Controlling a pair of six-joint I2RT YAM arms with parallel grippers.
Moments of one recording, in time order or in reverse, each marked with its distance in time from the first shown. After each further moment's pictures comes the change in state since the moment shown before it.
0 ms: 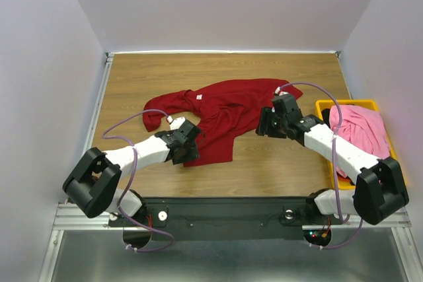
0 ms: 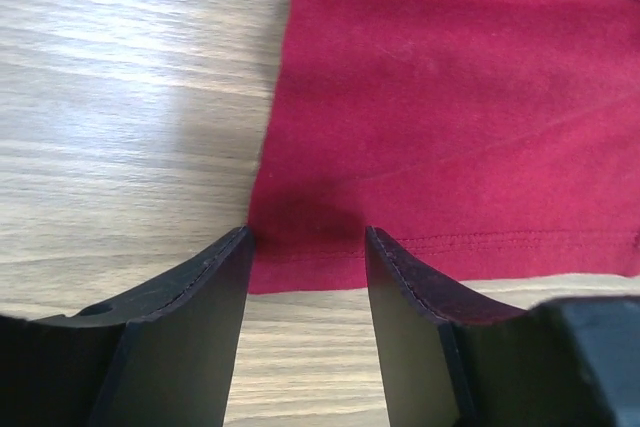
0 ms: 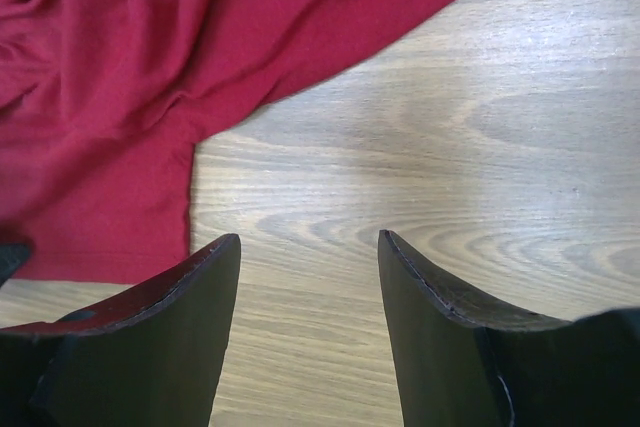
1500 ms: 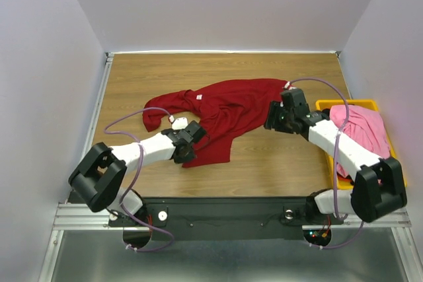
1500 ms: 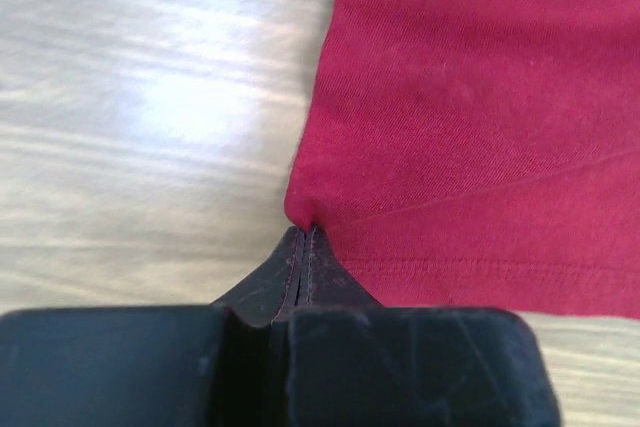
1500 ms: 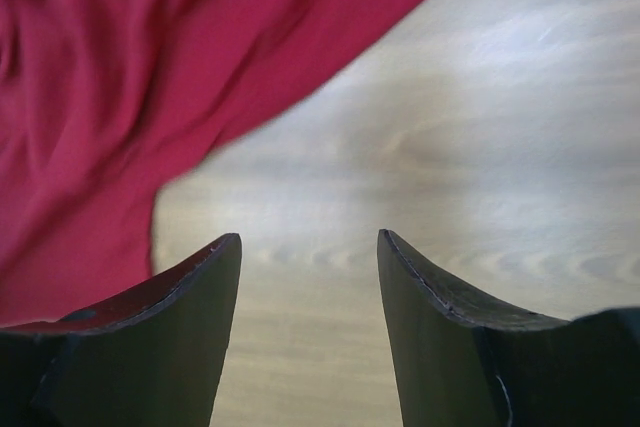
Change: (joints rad) left arm -0.045 0.064 0.062 -0.108 -0.125 -0.020; right arm -0.088 -0.009 0.017 -0.016 0.004 -0.032
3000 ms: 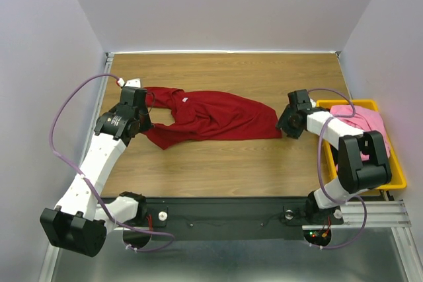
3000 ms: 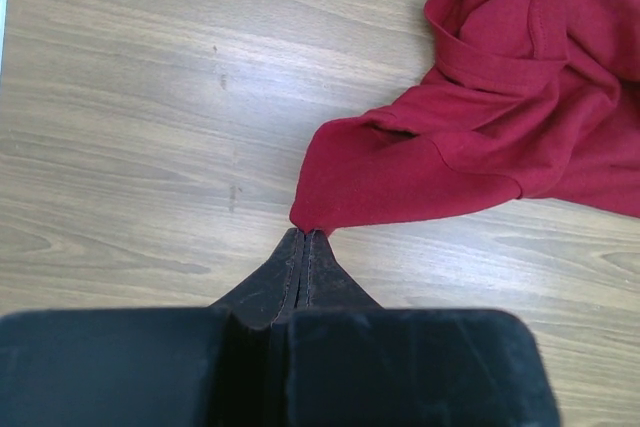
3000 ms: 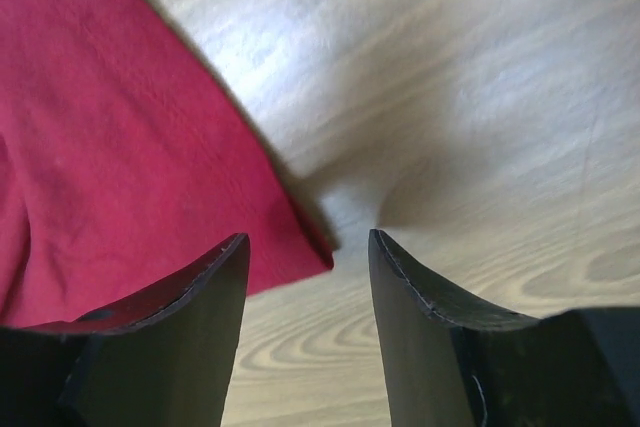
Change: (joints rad) left arm 0.505 -0.391 0.314 -0.296 0.074 0.539; right arm -0.200 0.264 0.006 0.035 0.066 0.215
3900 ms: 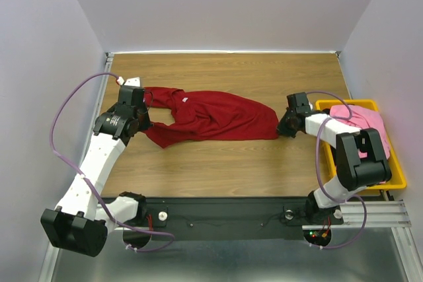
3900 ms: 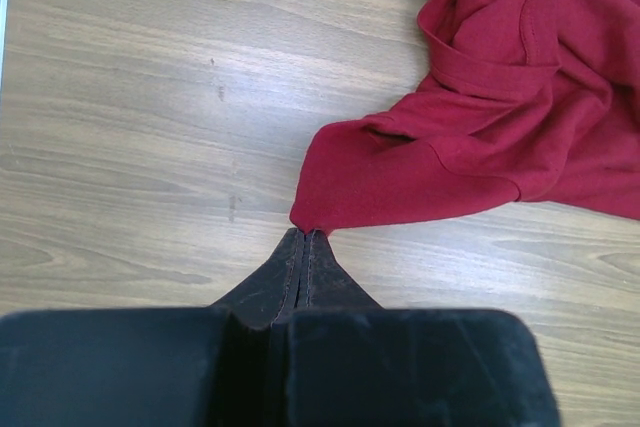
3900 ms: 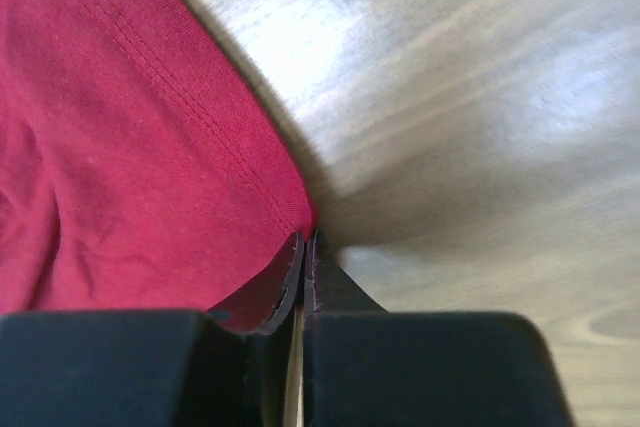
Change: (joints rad) left arm 0.023 0.000 -0.001 0.027 0.027 0.035; right arm 0.006 0.021 -0.056 0.123 -0.089 0.037
